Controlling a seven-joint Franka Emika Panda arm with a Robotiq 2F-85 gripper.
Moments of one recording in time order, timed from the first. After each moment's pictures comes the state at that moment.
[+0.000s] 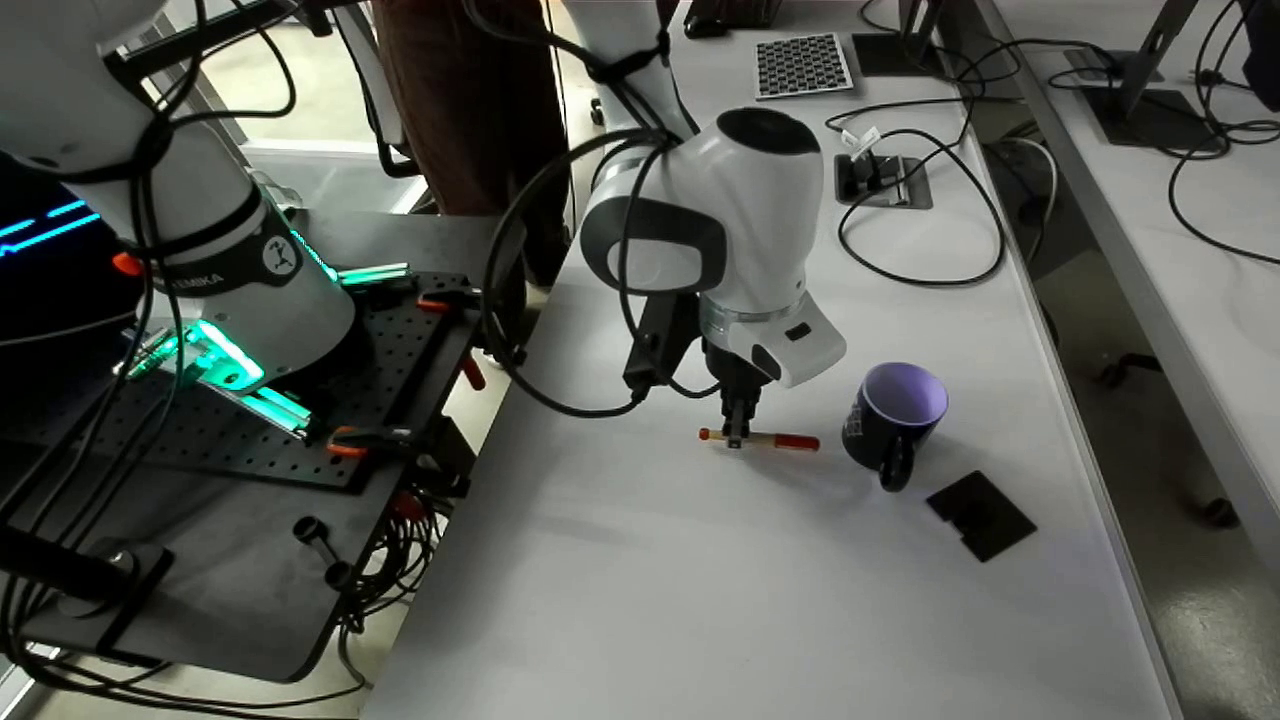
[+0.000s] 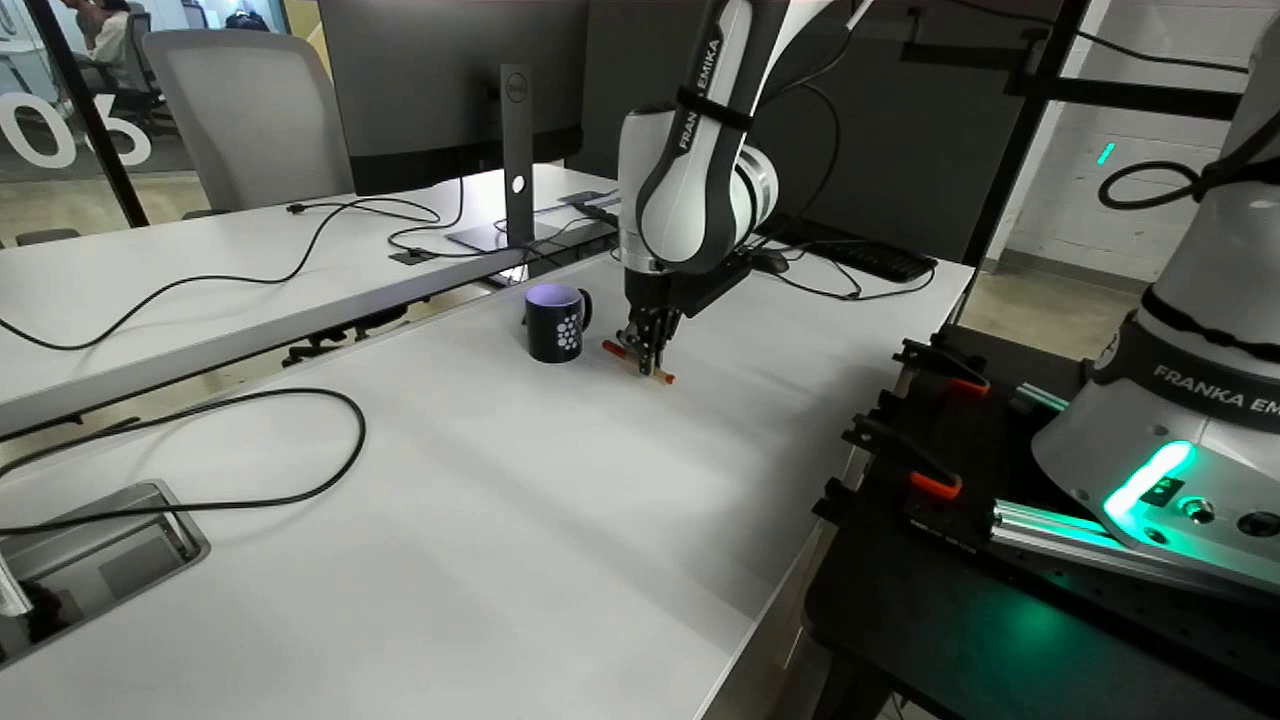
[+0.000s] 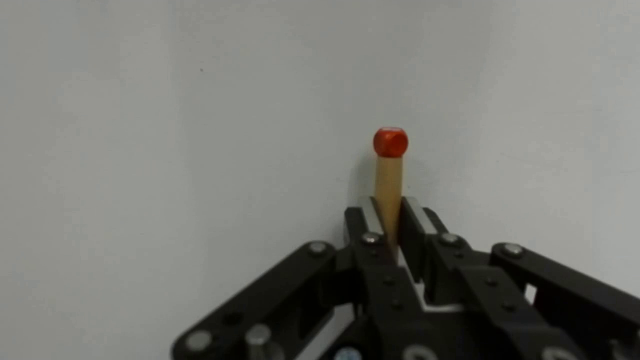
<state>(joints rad) 0.14 0.69 -0.13 -2.25 -0.04 2.97 0.11</state>
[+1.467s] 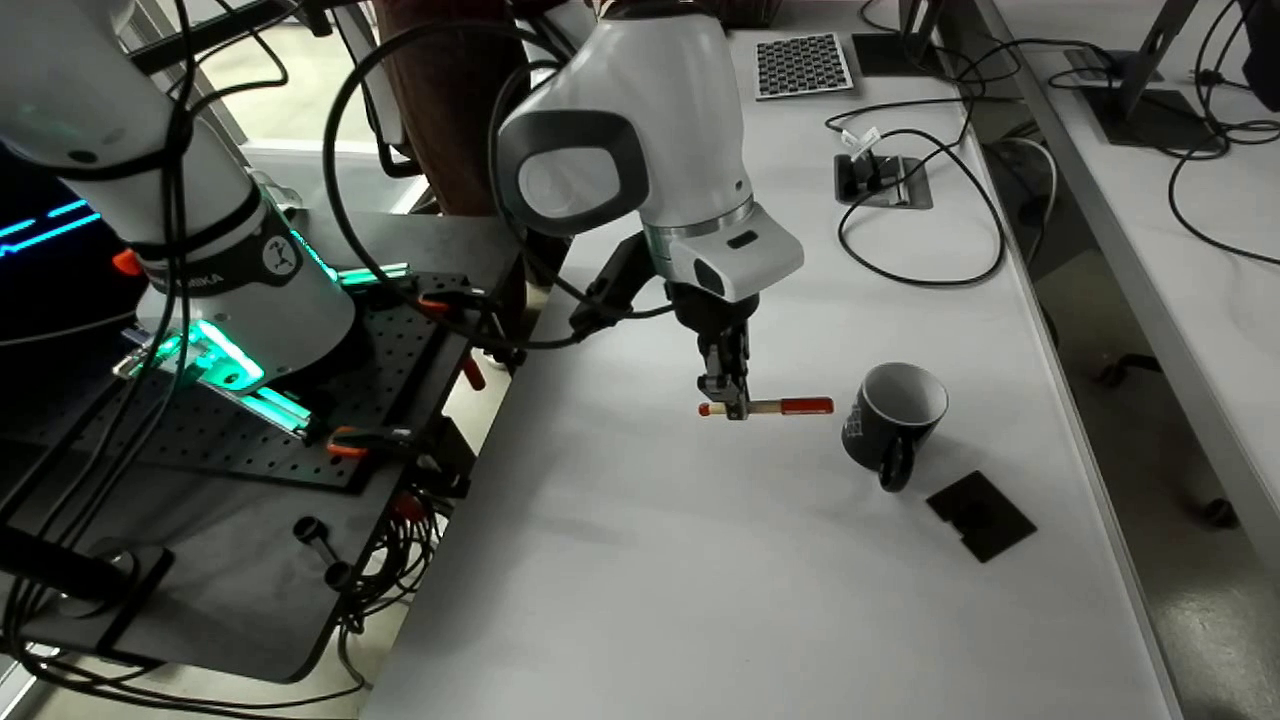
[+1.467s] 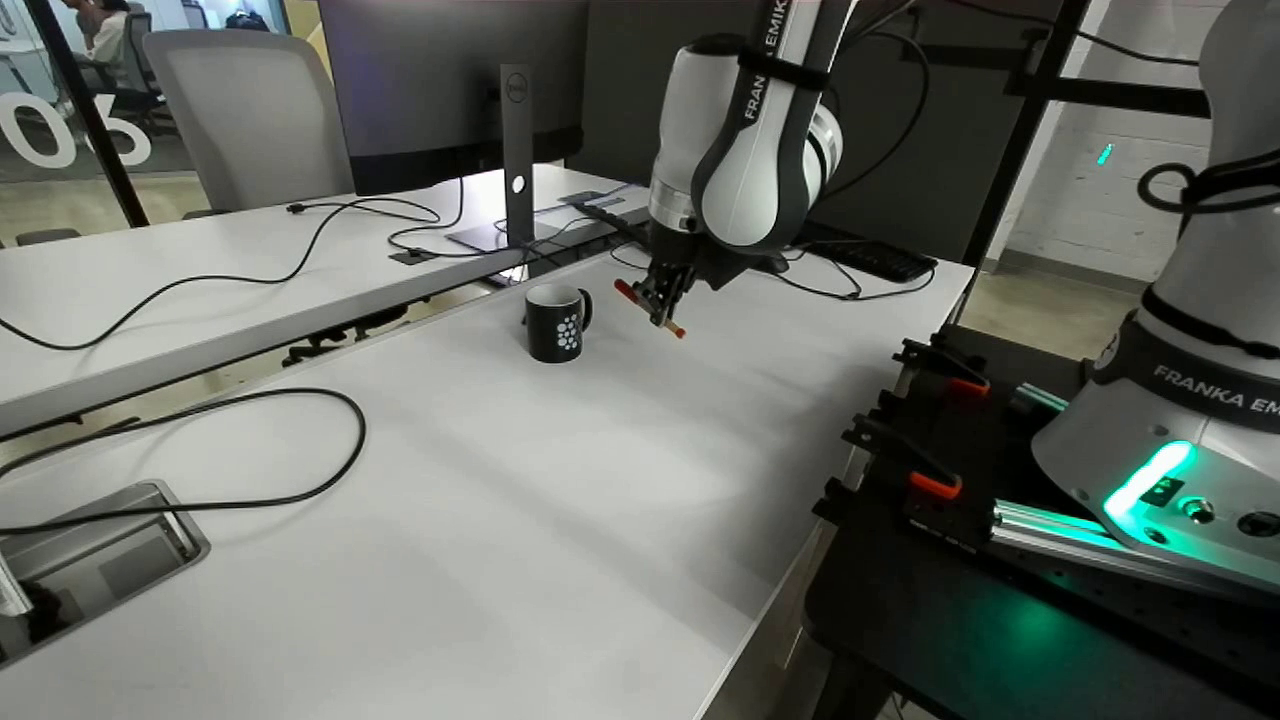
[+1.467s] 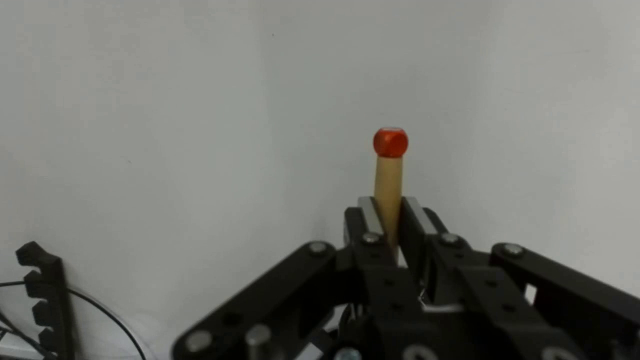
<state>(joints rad) 0.51 0.52 -0.47 -2.49 -0.02 3.21 0.23</state>
